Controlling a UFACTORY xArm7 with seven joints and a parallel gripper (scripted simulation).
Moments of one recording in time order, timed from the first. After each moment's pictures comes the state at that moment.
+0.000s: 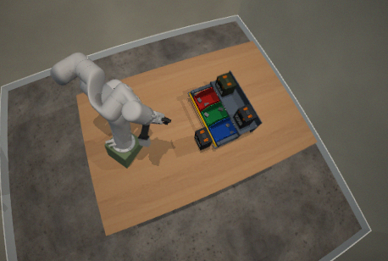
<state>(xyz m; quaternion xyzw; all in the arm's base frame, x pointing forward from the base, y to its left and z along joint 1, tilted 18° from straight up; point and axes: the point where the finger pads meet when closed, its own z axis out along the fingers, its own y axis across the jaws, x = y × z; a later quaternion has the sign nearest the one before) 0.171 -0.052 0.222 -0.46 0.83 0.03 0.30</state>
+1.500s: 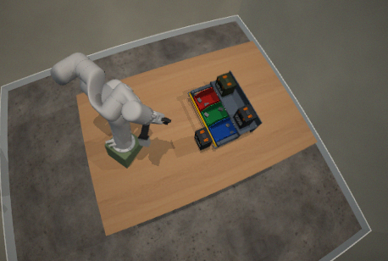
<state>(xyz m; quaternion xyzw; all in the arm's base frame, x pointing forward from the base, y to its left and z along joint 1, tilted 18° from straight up) 0.171 -0.052 0.222 -0.46 0.83 0.03 0.30</state>
